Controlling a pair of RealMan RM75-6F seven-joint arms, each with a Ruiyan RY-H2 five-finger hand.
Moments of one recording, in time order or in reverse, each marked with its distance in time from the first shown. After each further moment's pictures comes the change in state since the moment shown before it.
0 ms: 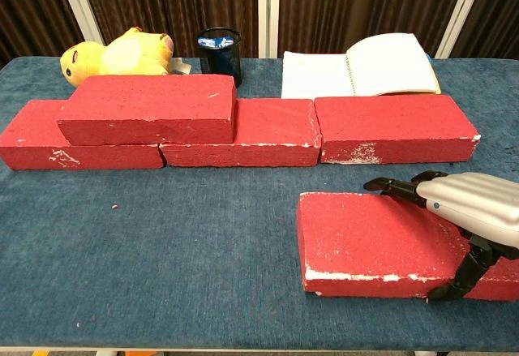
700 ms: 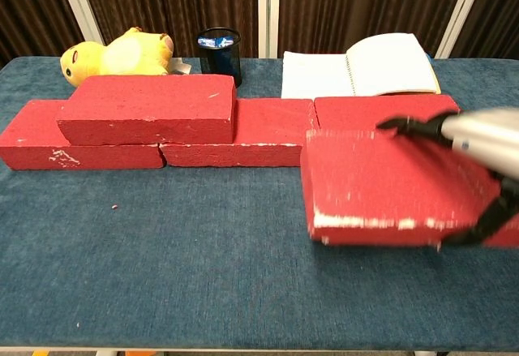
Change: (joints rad) left arm 0.015 0.021 -0.007 -0.023 0.024 -0.008 -0.018; right arm 0.023 0.148 0.042 -0.109 -0.117 0.078 0.035
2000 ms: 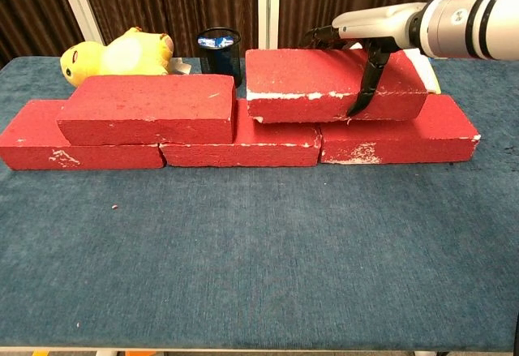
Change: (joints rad) left arm -0.026 0.026 -0.021 0.011 0.001 -0.069 -0.073; right arm 0.565 -0.105 0.214 0.503 0.447 -0.497 0.200
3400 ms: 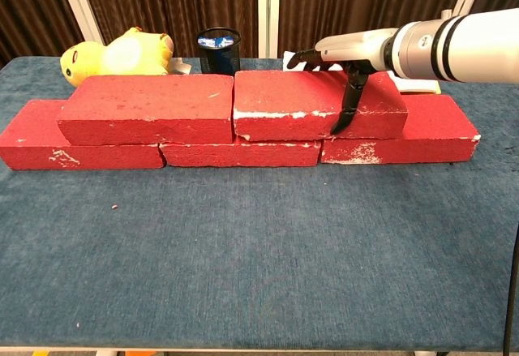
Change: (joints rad) left arm 0.002 -0.009 0.006 0.049 0.007 -0.016 -0.064; right arm 0.088 -0.085 -0.087 0.069 0.100 0.022 0.022
